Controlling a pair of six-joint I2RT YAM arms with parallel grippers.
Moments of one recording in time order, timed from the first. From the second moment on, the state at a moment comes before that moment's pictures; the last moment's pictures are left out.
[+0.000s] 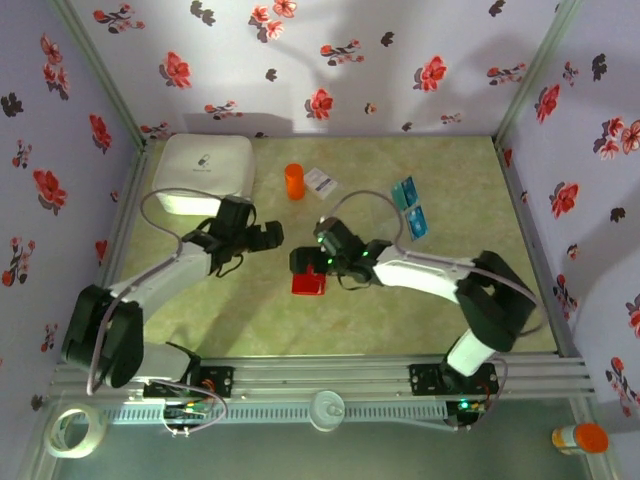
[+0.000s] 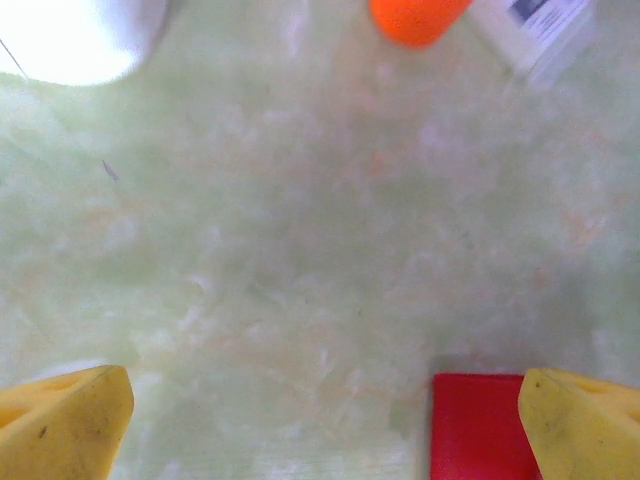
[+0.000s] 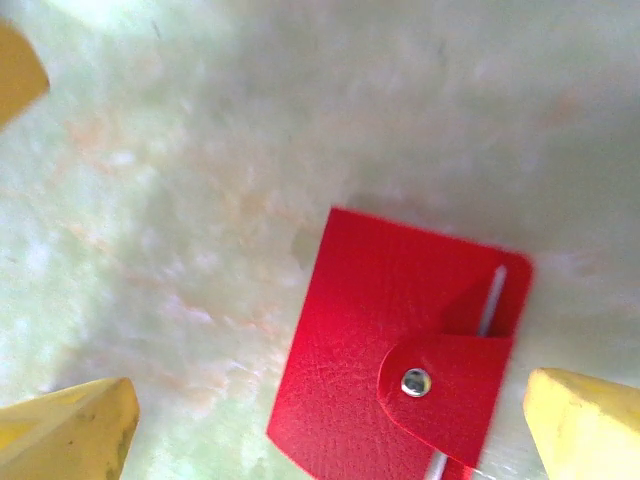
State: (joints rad) left arm -0.48 1.34 0.84 -0.33 -0.06 -0.52; right arm 0.88 1.58 0.98 -0.24 -0.04 0.74
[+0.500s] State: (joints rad) left arm -0.32 0.97 0.63 -0.18 -0.27 -0.31; right arm 0.36 1.03 0.82 -0.48 0.25 0.61
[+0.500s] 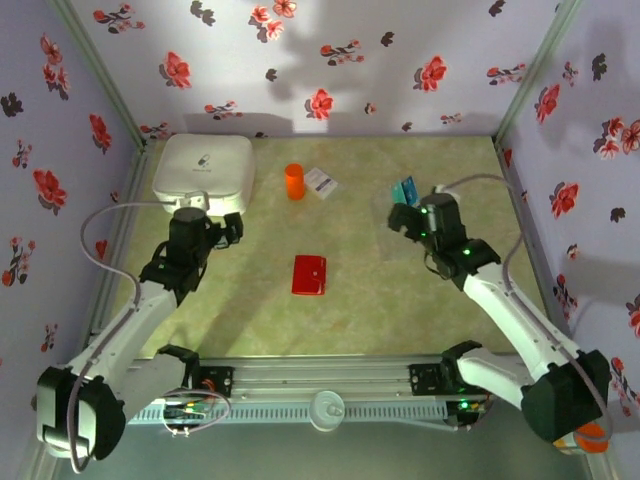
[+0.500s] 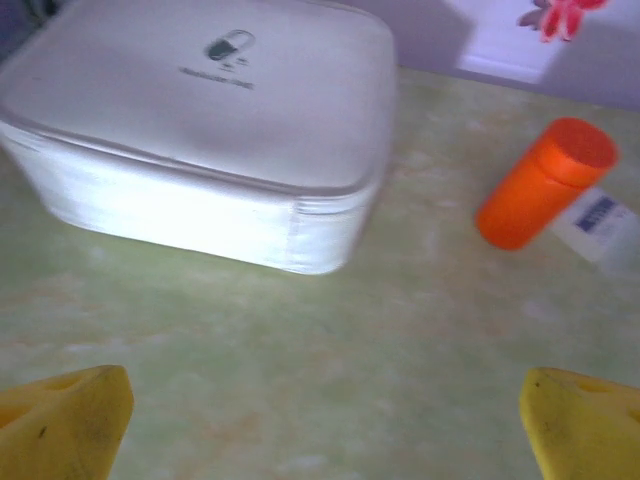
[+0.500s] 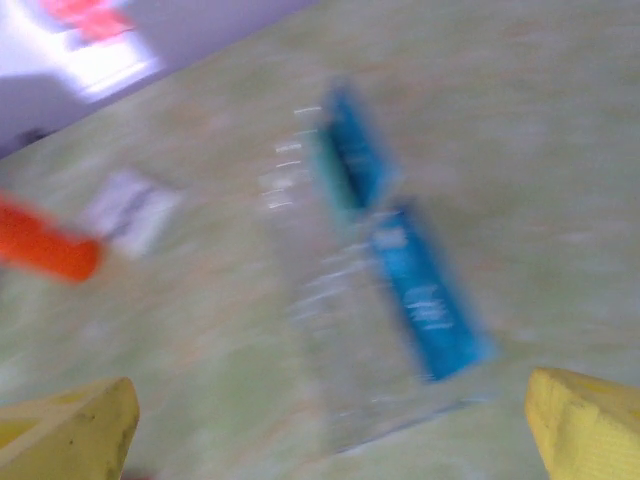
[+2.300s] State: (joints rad) left arm -0.01 1.54 0.39 0.77 -0.11 0.00; right arm 0.02 1.57 0.38 0.78 0.22 0.15
